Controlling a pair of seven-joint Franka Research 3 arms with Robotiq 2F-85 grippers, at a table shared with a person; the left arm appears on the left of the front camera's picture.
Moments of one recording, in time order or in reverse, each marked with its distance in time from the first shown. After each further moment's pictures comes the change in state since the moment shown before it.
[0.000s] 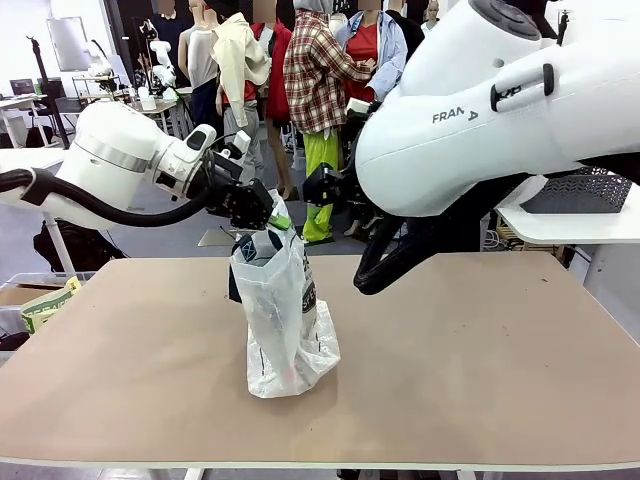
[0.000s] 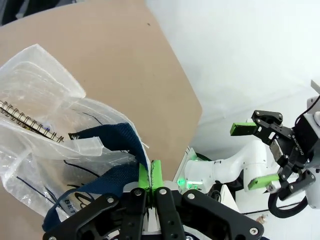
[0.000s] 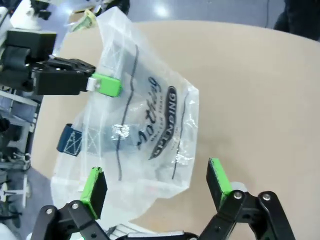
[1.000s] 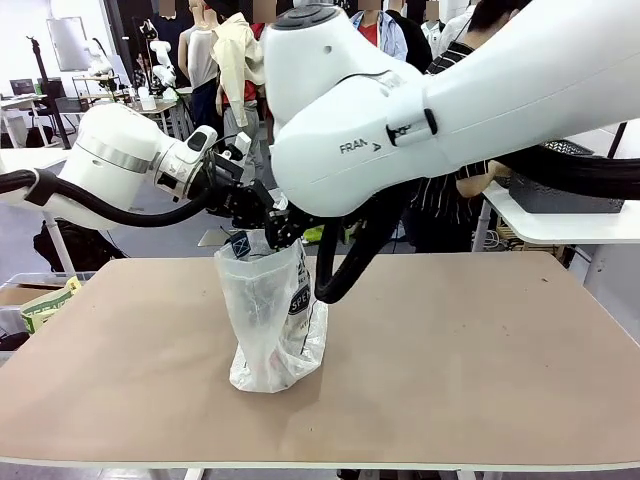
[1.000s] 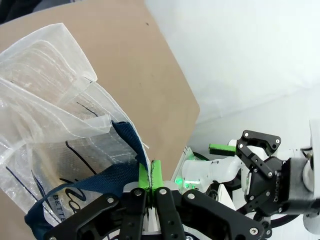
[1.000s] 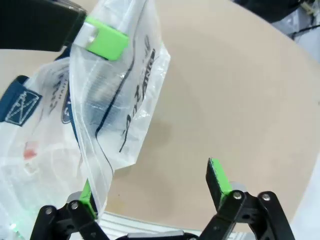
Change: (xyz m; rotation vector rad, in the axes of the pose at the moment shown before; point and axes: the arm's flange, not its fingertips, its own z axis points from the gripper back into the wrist) left arm 0.002 0.003 -0.003 -0.019 0.009 0.009; right arm 0.004 0.076 -0.062 -0.350 0.274 0.265
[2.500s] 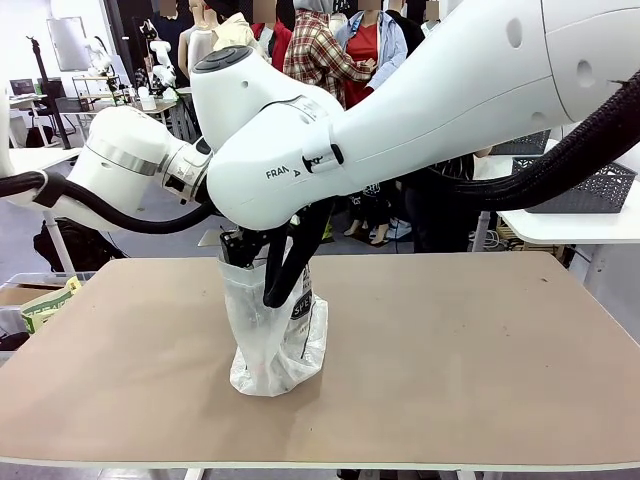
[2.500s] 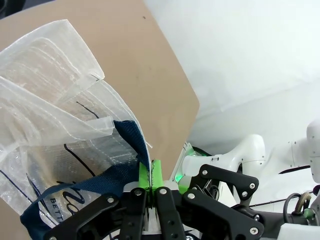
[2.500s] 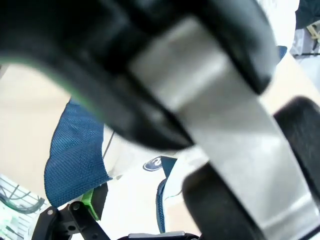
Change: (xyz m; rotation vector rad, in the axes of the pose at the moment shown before) left arm 0.000 -0.003 -0.014 -0.008 0.029 -0.014; right arm 0.043 0.075 -0.048 -0.045 0.064 0.199
